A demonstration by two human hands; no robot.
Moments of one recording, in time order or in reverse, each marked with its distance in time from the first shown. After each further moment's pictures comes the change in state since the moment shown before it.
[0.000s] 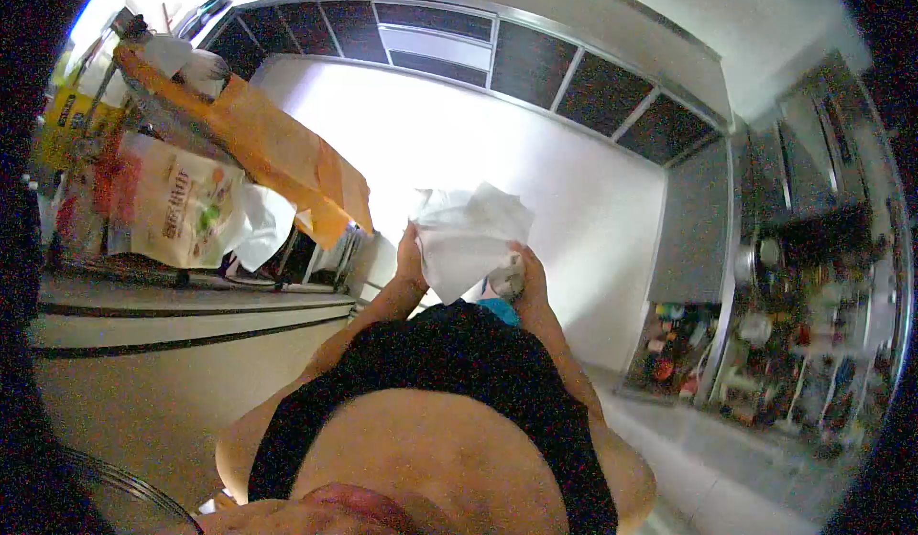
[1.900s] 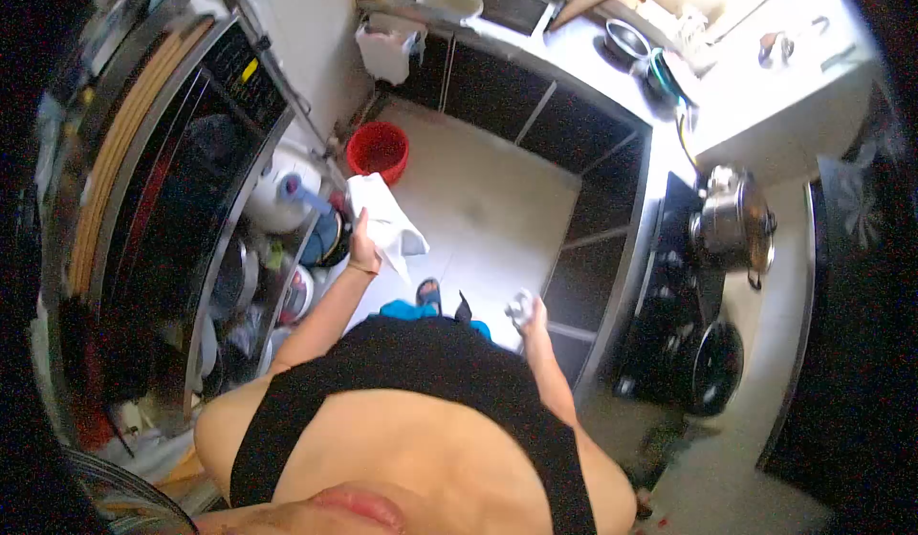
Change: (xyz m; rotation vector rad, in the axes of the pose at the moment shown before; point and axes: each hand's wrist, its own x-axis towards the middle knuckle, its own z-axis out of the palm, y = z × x) left_hand 0.637 0.992 -0.300 -0.615 0.907 1.251; right_hand 1.236 0.234 0.941 -1.035 -0.379 0.888
